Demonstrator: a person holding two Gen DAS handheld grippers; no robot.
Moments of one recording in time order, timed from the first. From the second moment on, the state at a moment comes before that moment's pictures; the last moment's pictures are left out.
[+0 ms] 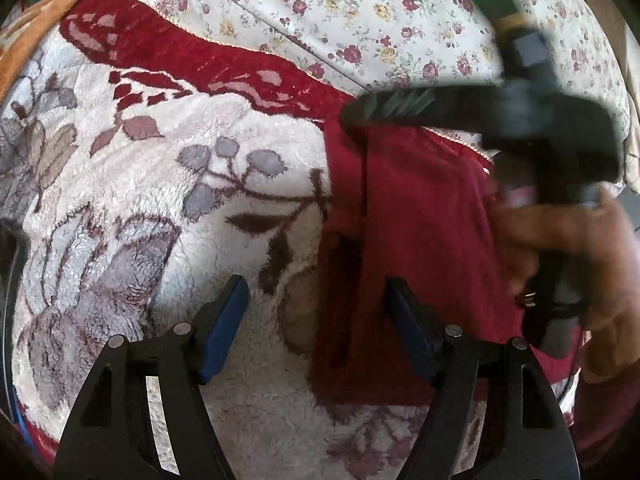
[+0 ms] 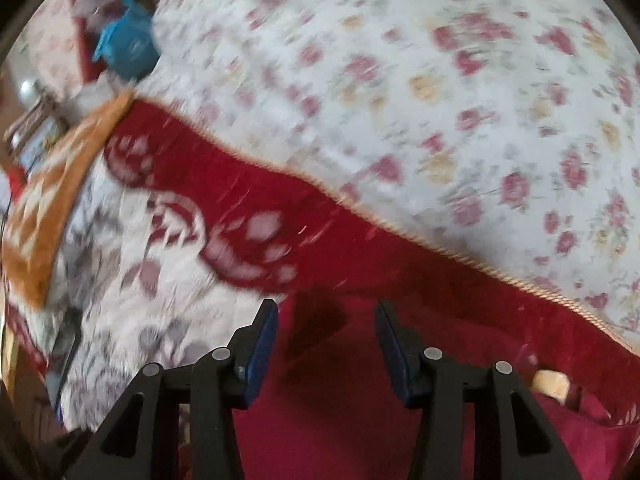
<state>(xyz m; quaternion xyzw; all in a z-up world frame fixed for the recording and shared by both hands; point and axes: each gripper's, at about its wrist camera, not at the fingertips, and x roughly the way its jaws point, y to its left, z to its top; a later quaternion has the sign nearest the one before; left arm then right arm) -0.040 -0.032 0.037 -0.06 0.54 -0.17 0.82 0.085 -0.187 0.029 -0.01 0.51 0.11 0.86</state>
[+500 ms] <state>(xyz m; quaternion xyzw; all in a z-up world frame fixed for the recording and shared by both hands) -0.043 -0.035 0.034 -0.06 0.54 -0.16 0.83 0.072 -0.236 0.040 0.06 0.50 0.02 0.86</state>
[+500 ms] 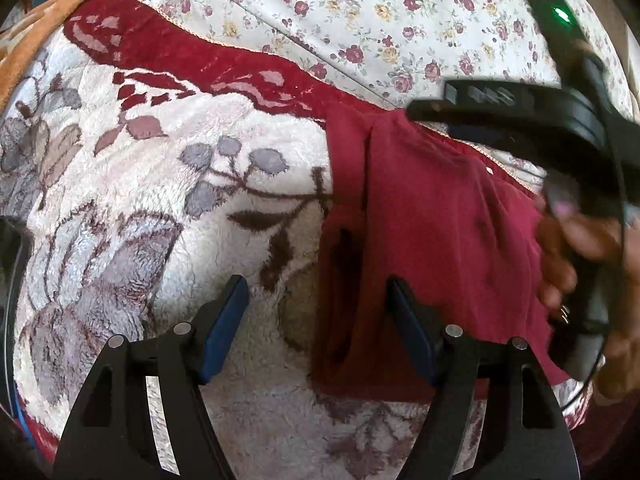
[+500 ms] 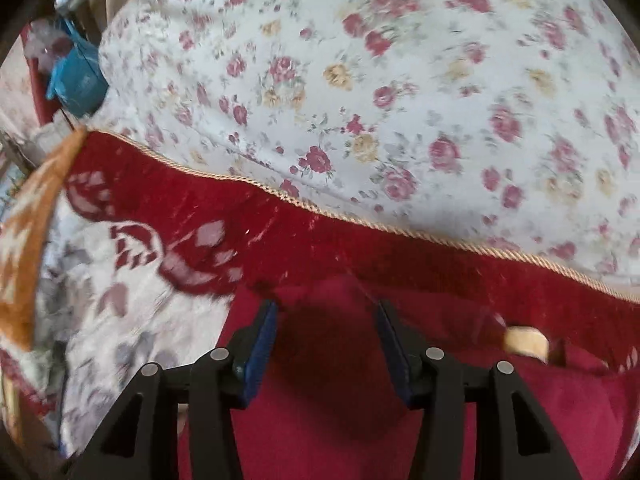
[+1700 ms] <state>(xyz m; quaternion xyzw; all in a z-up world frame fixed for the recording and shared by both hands) -0.038 -0.038 0.035 -0.11 0.53 -0.17 0.82 0.077 -0.189 0.007 -0.02 0.55 0.07 0.83</state>
